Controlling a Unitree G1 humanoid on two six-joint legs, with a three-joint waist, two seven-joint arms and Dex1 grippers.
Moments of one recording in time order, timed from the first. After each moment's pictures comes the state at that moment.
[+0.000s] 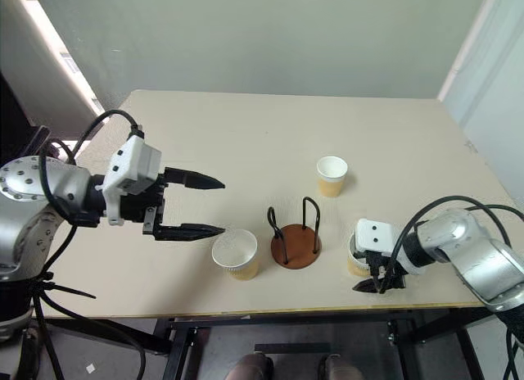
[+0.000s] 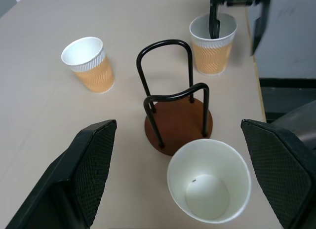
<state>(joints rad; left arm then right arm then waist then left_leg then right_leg) -0.55 1.01 0.12 -0.31 -0.56 0.64 -1.30 -0.47 -1.07 0.33 -0.43 0.24 0.70 1.24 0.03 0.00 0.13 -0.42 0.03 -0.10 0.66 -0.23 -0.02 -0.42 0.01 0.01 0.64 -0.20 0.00</state>
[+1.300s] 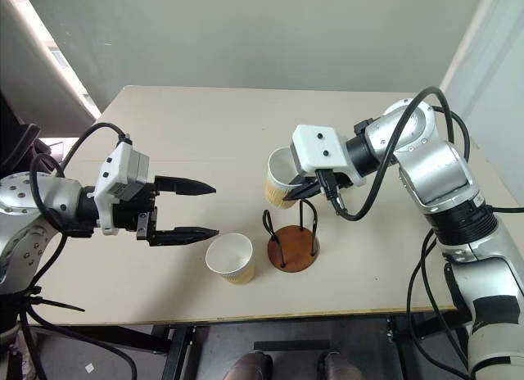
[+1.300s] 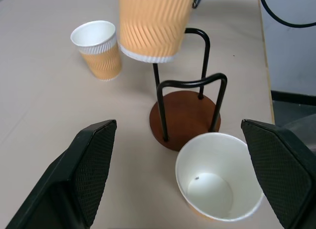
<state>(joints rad) -0.43 1.04 0.18 -0.33 -0.63 0.64 -1.21 -1.09 -0.69 0.40 -0.07 0.22 0.40 1.47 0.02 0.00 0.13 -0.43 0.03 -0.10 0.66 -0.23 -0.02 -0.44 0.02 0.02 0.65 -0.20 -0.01</state>
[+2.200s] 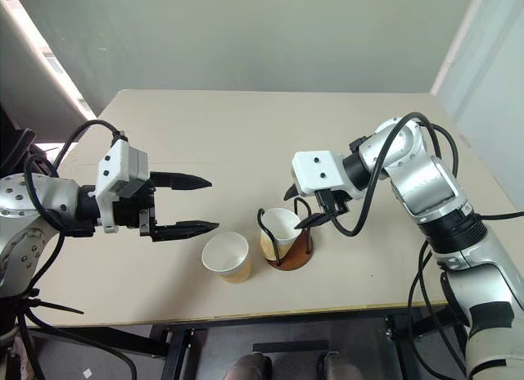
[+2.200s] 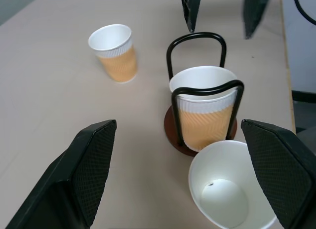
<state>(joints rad) -0.45 1.02 0.17 -0.32 -0.60 0.63 -1.13 -1.05 -0.67 0.42 -0.04 0.13 0.35 1.49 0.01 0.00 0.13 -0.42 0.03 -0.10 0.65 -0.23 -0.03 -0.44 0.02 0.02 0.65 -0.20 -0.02</state>
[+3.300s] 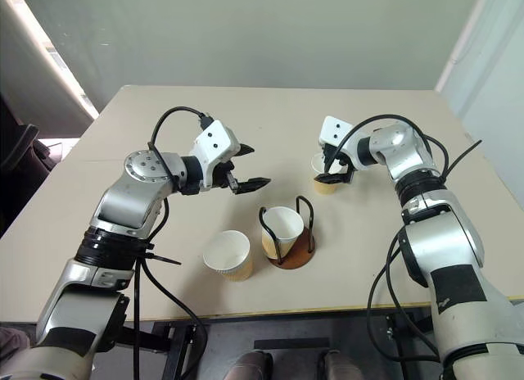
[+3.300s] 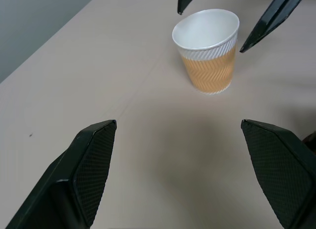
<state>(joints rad) -0.84 0.63 -0.16 0.17 -0.14 0.43 -0.89 -1.35 -0.43 0.32 1.17 -0.17 -0.12 1.09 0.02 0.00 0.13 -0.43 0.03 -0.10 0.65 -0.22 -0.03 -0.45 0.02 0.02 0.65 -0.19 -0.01</state>
